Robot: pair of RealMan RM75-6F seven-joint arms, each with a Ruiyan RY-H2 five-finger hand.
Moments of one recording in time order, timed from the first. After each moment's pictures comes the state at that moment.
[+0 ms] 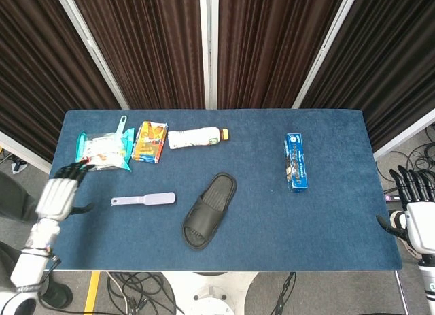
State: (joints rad) left arm -0.32 -1.26 -0.17 -1.54 1.37 1.14 0.11; right arm 0.10 -1.01 0.10 -1.62 -1.52 1.50 0.06
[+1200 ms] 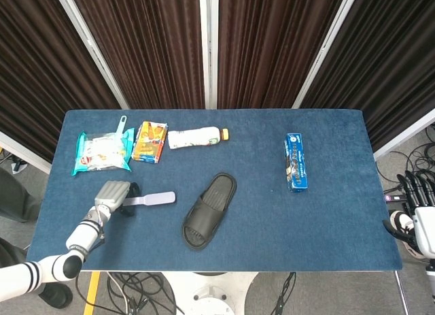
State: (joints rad) left arm -0.66 -1.43 -0.11 -1.46 0.86 0.75 0.33; right arm 0.08 -1.00 0.09 -1.59 -1.51 1.51 0.11
